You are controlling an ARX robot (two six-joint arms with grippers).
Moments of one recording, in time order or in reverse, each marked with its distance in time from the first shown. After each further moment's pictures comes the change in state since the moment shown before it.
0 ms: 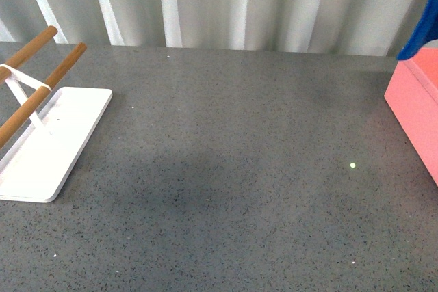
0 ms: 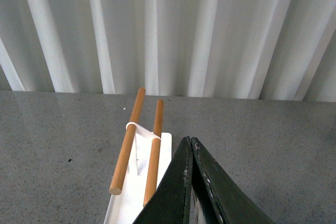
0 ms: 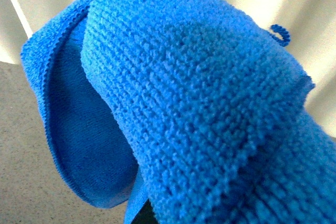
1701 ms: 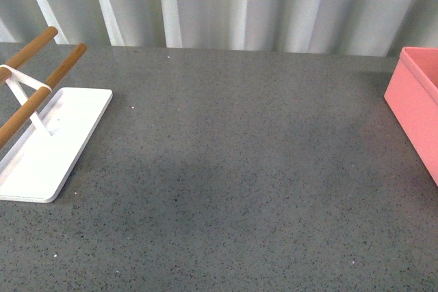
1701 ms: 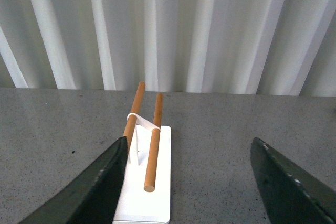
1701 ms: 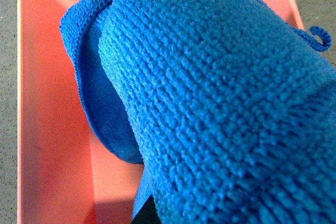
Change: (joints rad) left arm 0.000 -0.360 0.000 -0.364 0.001 0.000; right arm -0.458 0.473 0.229 -0.383 -0.122 -0.029
